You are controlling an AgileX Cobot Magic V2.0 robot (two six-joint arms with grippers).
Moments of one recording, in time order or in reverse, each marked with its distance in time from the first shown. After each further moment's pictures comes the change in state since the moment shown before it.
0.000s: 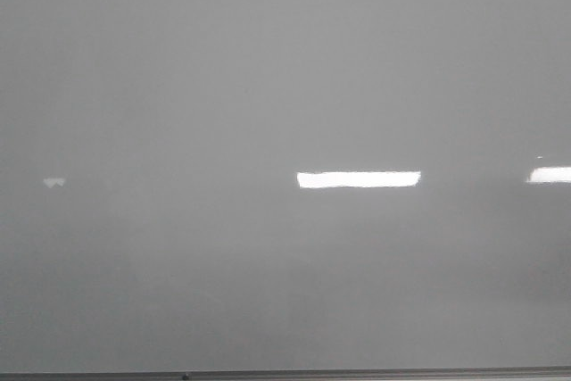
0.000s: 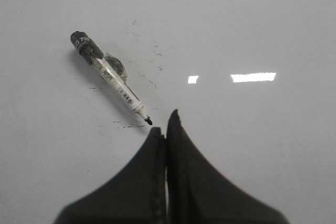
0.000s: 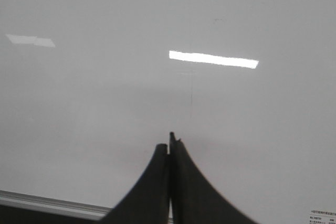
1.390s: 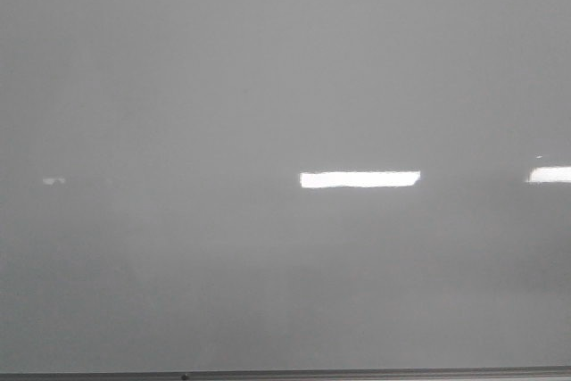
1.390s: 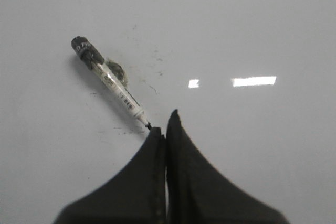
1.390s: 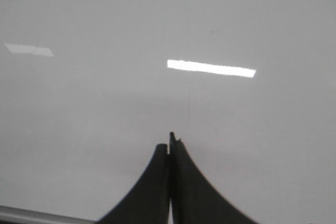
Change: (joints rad) left arm 0.000 0.000 0.000 0.002 -0.037 0.000; right arm 0.000 0.000 0.000 0.000 -0.058 0.000
